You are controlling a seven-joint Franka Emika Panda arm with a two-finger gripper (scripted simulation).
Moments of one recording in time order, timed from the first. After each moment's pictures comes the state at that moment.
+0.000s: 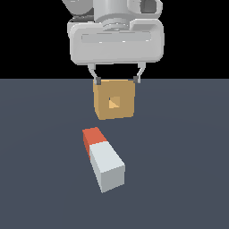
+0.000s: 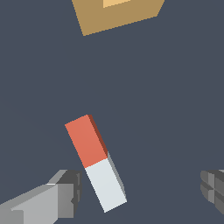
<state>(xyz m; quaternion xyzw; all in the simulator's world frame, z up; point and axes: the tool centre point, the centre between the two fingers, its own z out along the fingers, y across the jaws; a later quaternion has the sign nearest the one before) 0.006 -0.010 0.191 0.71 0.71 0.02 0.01</state>
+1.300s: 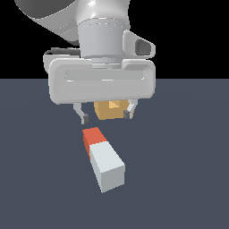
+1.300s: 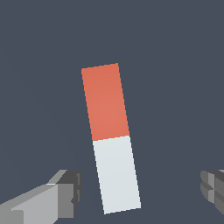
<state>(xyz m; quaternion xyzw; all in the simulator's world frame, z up) -0.016 -0.066 0.117 0.61 0.79 0.01 0.00</state>
